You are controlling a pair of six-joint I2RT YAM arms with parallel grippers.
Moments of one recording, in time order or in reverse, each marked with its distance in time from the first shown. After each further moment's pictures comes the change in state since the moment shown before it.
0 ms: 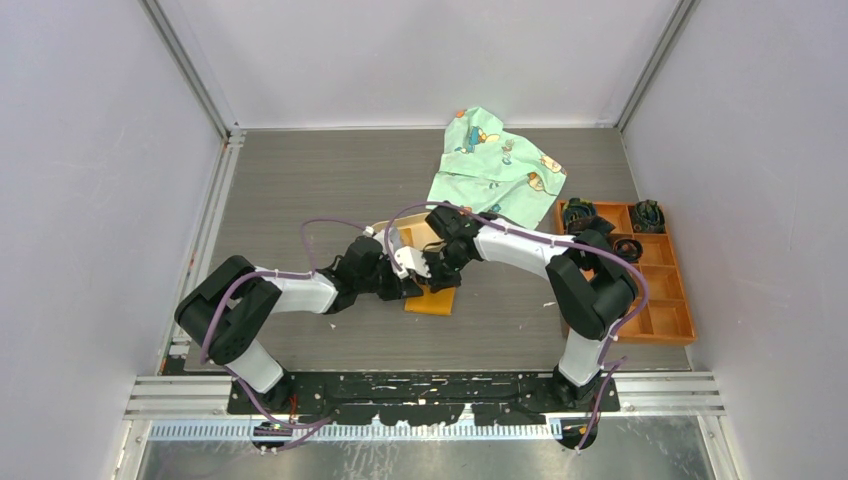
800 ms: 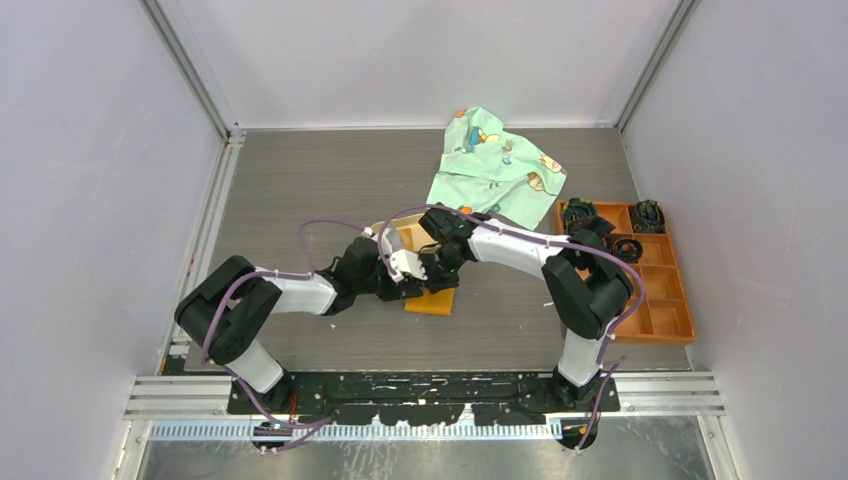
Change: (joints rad) left arm 0.002 0.000 -0.013 0.024 0.008 -0.005; right arm 0.032 0.021 0.027 -0.032 0.058 0.003
